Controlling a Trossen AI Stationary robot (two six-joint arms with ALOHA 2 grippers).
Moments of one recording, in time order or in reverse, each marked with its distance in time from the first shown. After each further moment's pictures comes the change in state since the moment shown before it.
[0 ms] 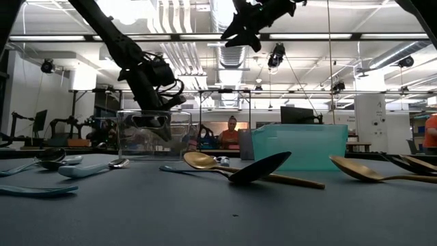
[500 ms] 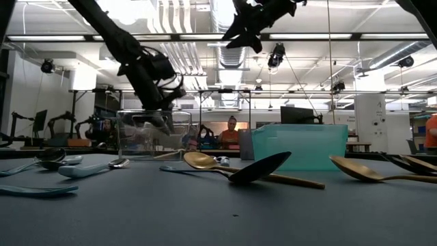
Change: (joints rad) left arm -0.013 -0.050 0.005 -0.003 0.002 0.010; right arm 0.000 0.000 0.000 -0.030 0.000 0.008
